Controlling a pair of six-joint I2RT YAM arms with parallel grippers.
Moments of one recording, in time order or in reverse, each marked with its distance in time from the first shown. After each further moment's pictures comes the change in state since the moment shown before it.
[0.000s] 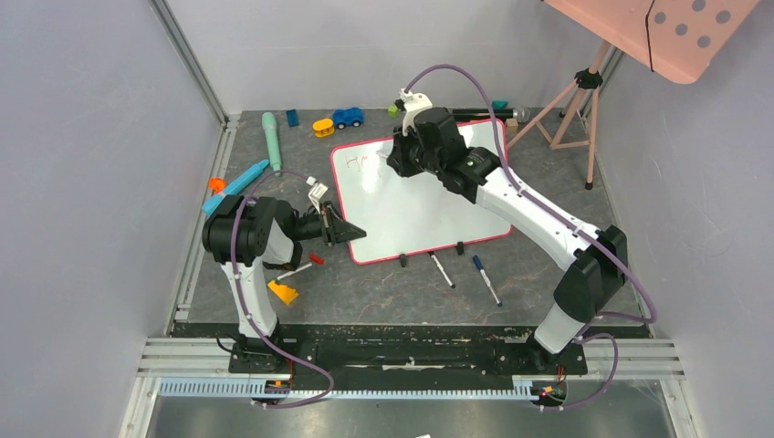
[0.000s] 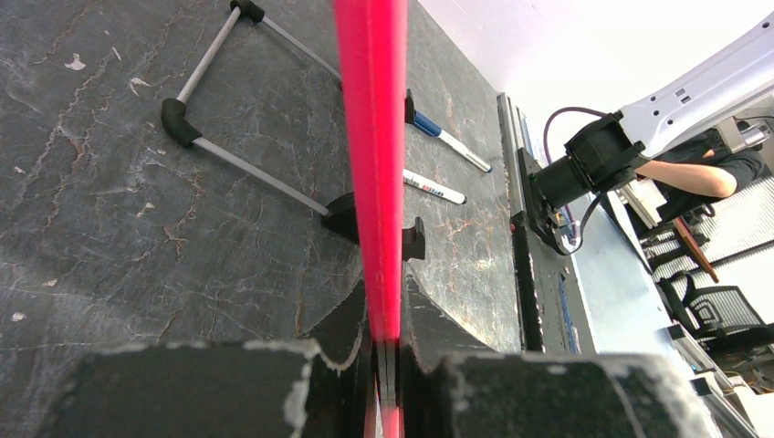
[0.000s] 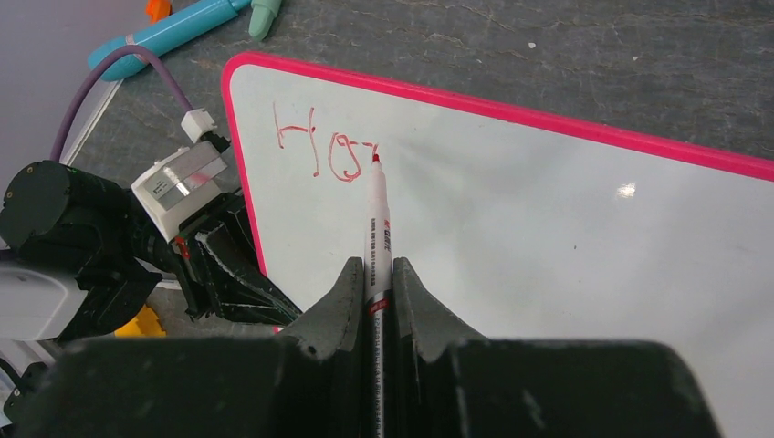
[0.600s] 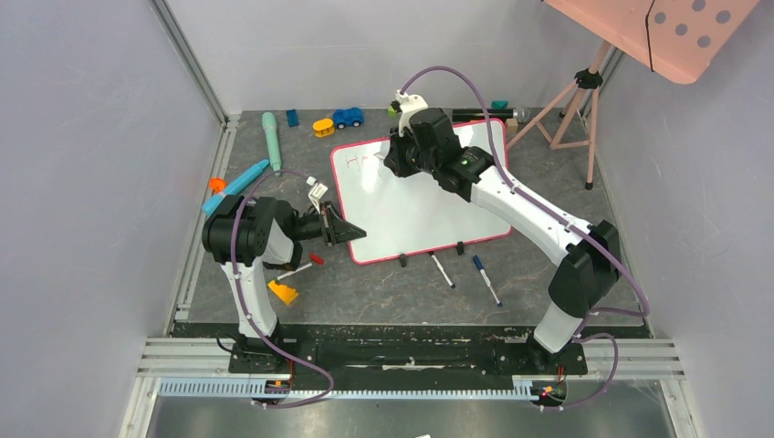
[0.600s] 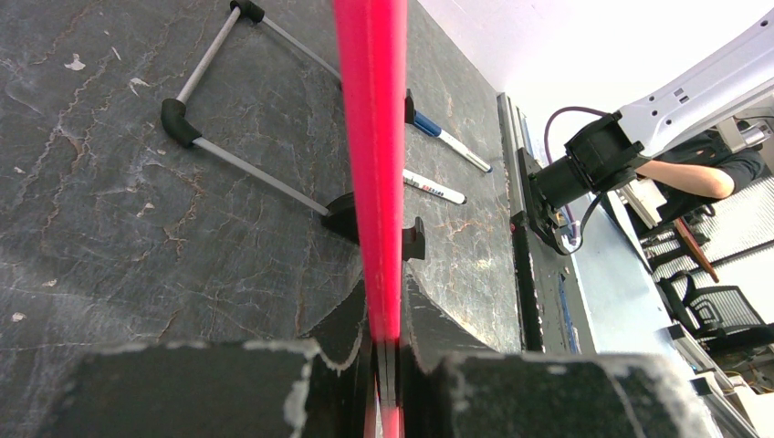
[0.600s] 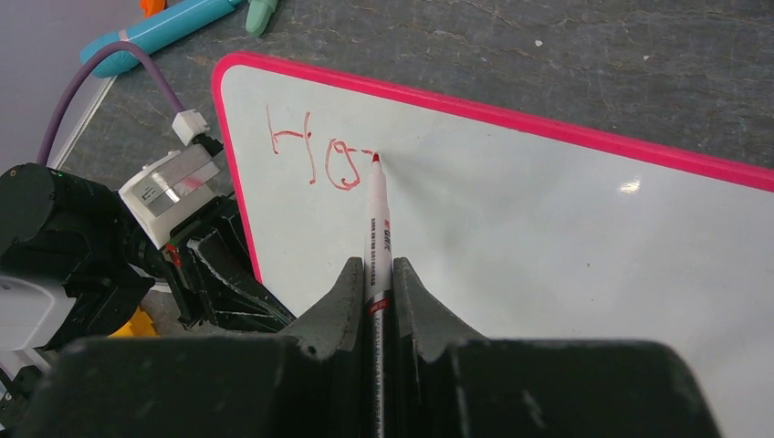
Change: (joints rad) left arm 0.000 0.000 0.000 0.000 0.000 0.001; right arm -0.002 0.040 0.008 0.020 -0.011 -0.003
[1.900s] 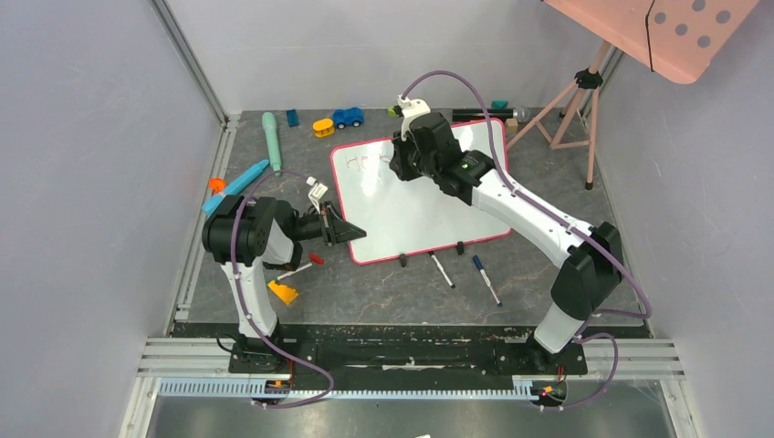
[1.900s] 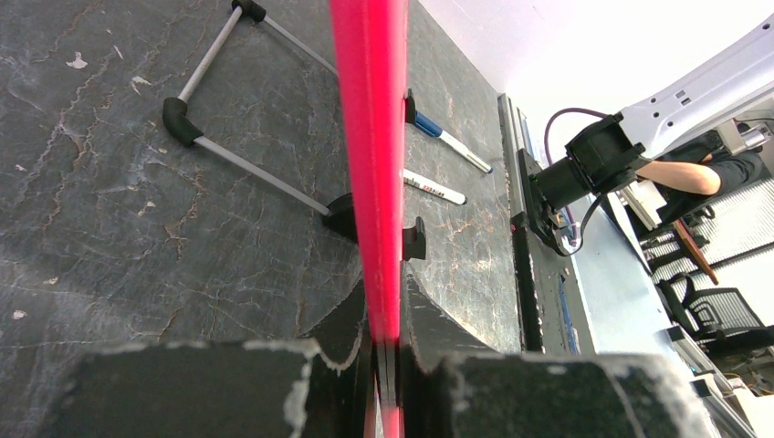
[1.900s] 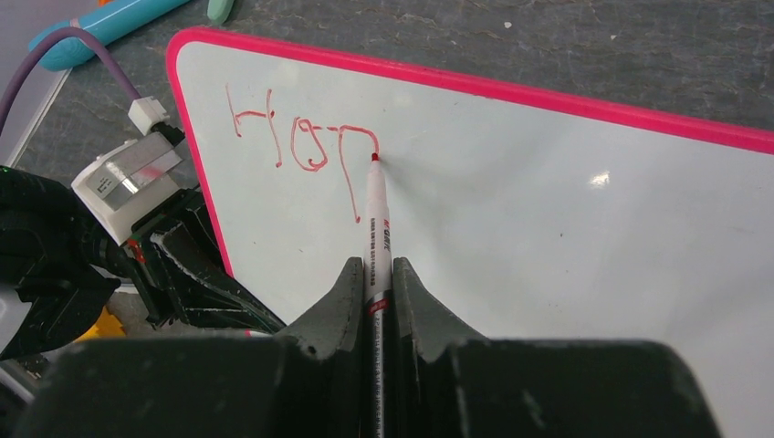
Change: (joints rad) left arm 0.000 0.000 -0.001 -0.002 -0.002 0.000; right arm 0.005 -0.014 -0.035 -0.009 0.071 -0.010
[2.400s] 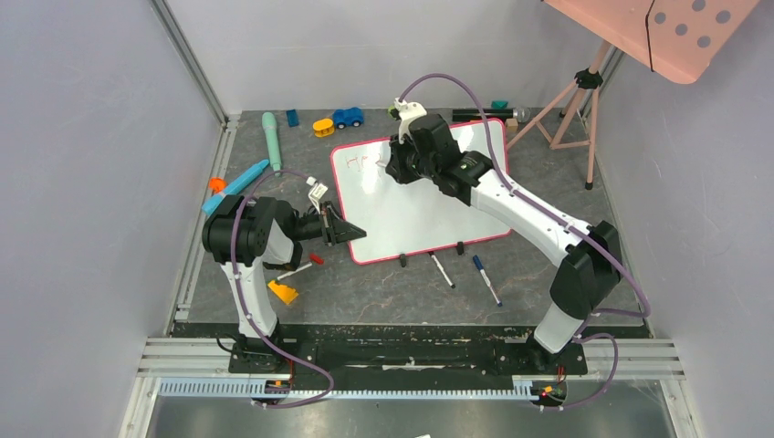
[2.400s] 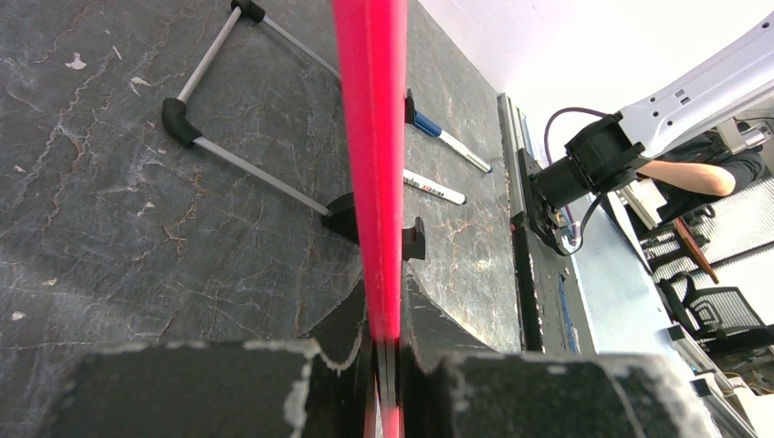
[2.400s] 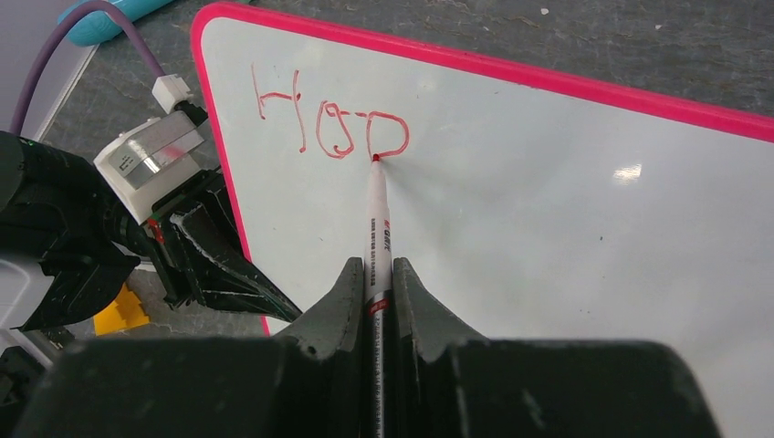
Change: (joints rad) left arm 0.000 0.000 0.000 0.001 0.000 0.000; right arm 0.000 0.002 -0.012 0.003 -0.066 0.001
